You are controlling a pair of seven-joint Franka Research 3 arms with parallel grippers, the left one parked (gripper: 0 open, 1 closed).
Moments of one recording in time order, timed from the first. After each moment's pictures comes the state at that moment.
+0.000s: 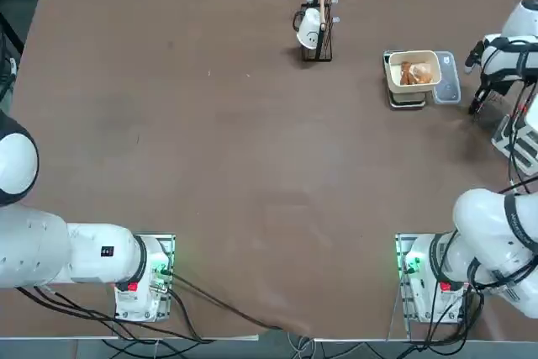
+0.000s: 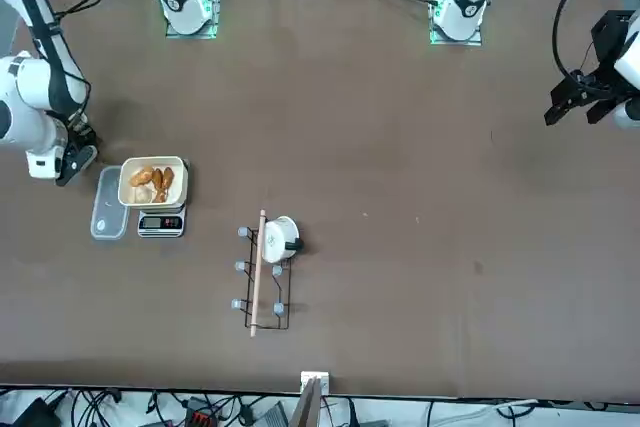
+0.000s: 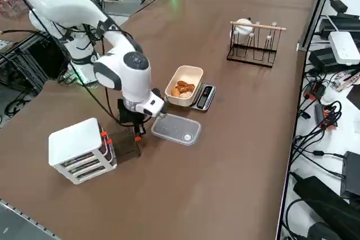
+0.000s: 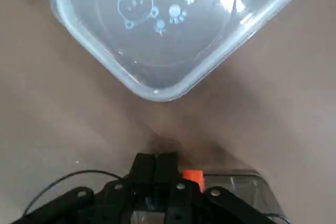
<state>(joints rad) -0.94 0.46 0.48 -2.14 -0.58 2.32 -0.82</state>
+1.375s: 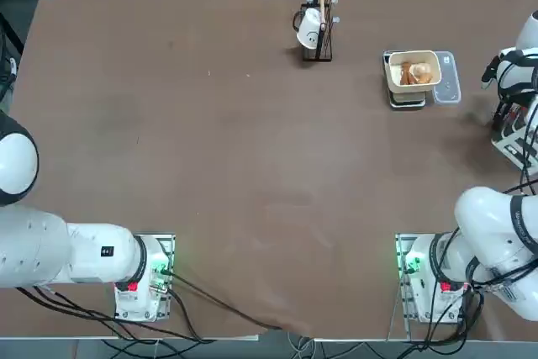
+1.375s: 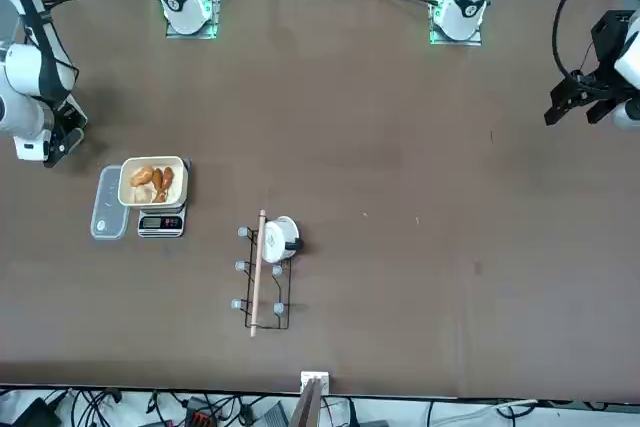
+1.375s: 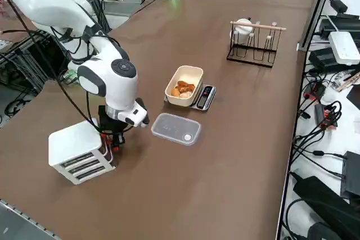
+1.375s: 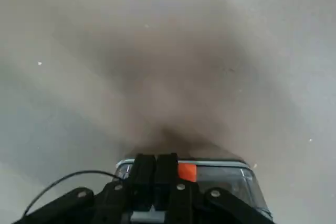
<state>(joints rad) -1.02 0.44 0.47 -2.15 -0.75 2.24 -0.79</state>
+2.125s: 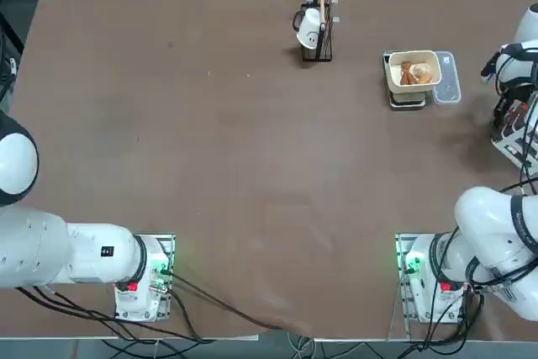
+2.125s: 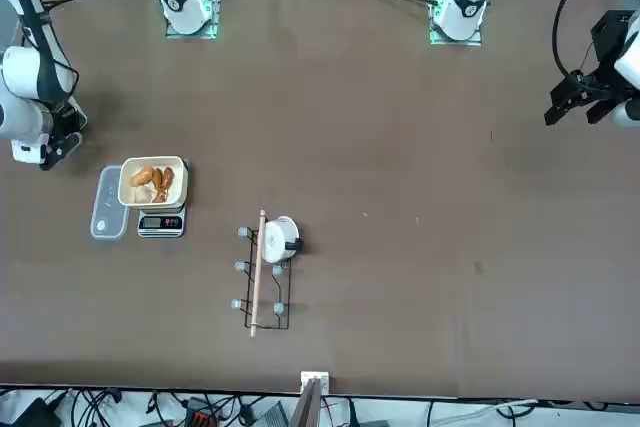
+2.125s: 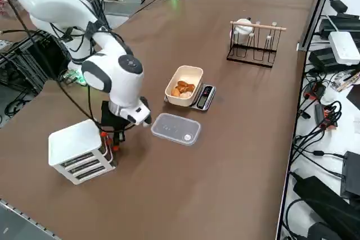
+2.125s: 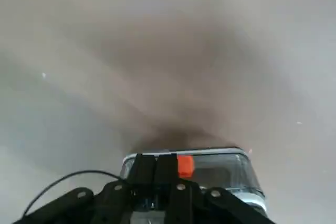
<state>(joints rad) -1.02 0.44 0.53 -2.11 -0.75 2.15 -0.63</state>
